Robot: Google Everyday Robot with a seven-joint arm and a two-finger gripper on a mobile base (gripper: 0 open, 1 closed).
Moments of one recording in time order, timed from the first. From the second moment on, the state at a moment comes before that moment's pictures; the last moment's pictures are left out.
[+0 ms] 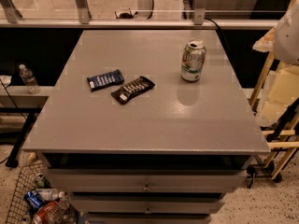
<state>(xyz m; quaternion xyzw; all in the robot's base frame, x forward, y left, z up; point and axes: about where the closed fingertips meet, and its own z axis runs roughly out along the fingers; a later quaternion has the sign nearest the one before) 0.438 -0.217 0.976 -0.60 0.78 -0.03 0.16</state>
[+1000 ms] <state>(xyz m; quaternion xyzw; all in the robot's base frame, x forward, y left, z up) 0.475 -0.228 0.955 -0.49 0.82 0.04 0.28</state>
